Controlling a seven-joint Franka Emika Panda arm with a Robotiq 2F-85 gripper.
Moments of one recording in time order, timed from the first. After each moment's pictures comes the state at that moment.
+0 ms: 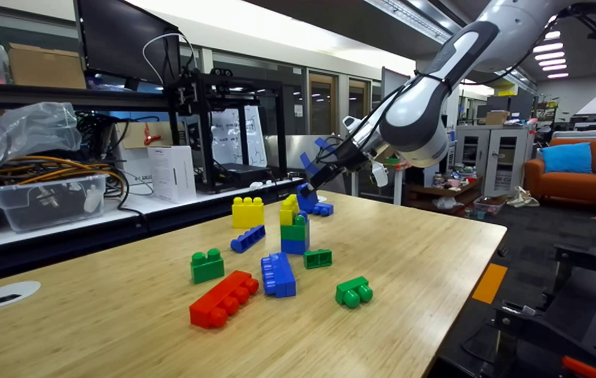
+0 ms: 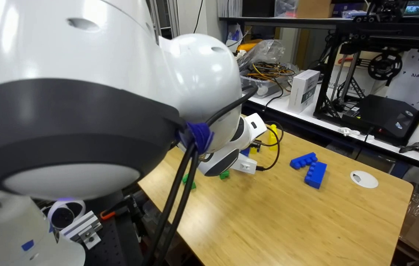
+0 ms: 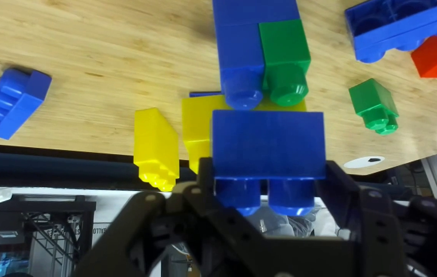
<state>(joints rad) -0.91 0.97 0.80 -2.24 -0.57 3.45 -0.54</state>
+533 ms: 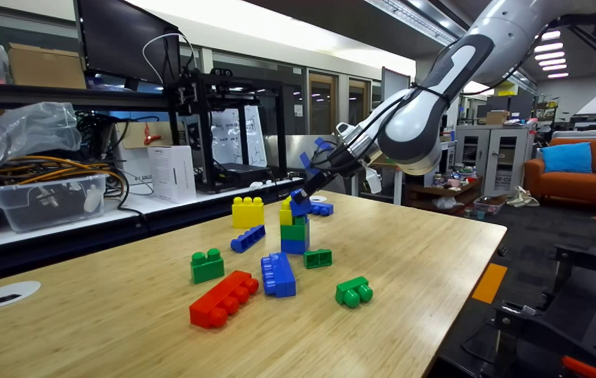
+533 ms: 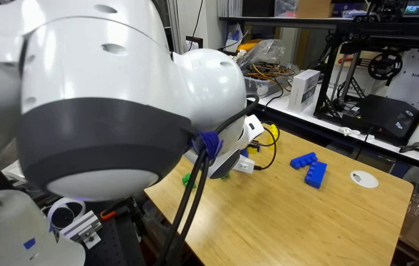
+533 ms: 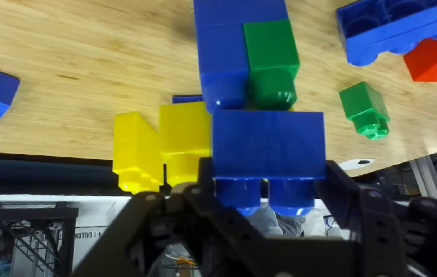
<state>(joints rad) -0.86 1.01 0.76 -2.19 -0.69 3.45 -0.44</state>
